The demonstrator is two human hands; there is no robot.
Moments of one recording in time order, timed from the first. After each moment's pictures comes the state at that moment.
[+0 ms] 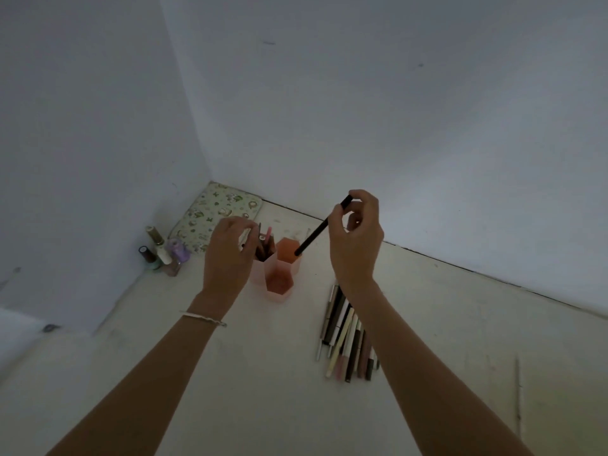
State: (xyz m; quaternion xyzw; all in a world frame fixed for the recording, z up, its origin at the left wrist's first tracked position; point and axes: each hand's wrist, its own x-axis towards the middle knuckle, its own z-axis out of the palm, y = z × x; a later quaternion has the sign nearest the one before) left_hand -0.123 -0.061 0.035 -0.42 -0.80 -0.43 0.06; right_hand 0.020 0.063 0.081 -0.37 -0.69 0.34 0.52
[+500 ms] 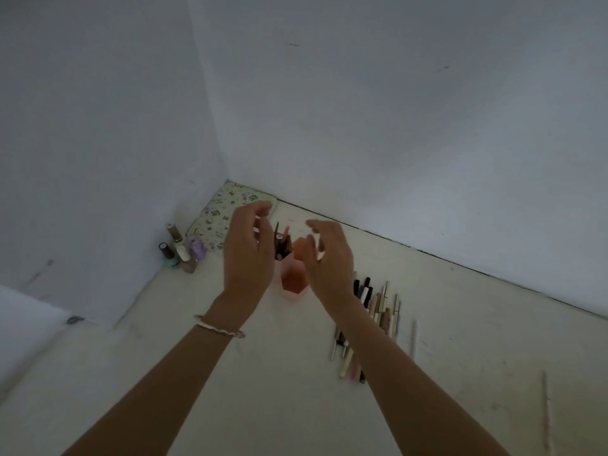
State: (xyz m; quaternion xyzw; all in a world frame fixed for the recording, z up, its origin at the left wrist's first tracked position) left_hand -0.101 -0.066 0.075 -0.34 -0.75 -0.57 0.03; right_hand -0.001 0.024 0.042 -0.29 -0.83 0.26 0.40
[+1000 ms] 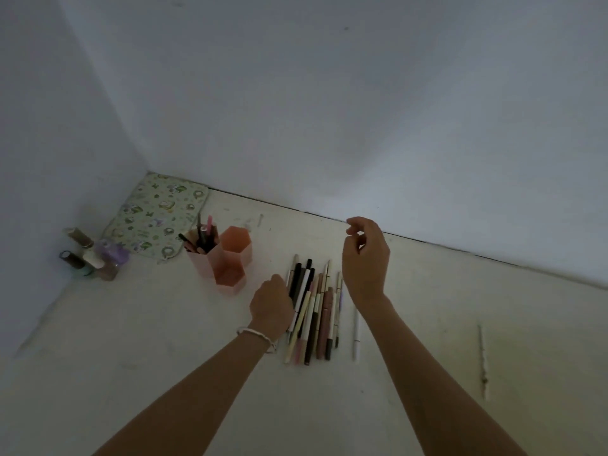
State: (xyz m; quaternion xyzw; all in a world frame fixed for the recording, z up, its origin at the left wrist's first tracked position) left_hand 0.027 -0.007 -0.032 -0.39 -0.87 -0.13 -0.27; right_hand 0.133 0.099 0.034 -0.49 -0.71 0.28 0.42
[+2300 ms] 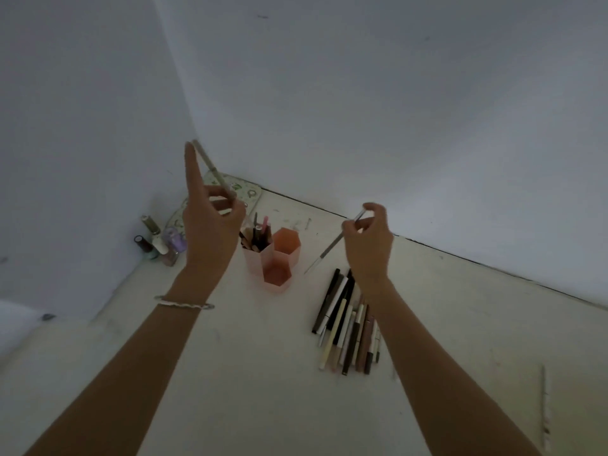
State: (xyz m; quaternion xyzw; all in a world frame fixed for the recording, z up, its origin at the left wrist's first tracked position) left_hand -0.126 -0.053 0.084 -0.28 -0.76 -0.59 0.00; right_hand 0.046 0.092 0.045 -0.51 -0.68 0.38 0.36
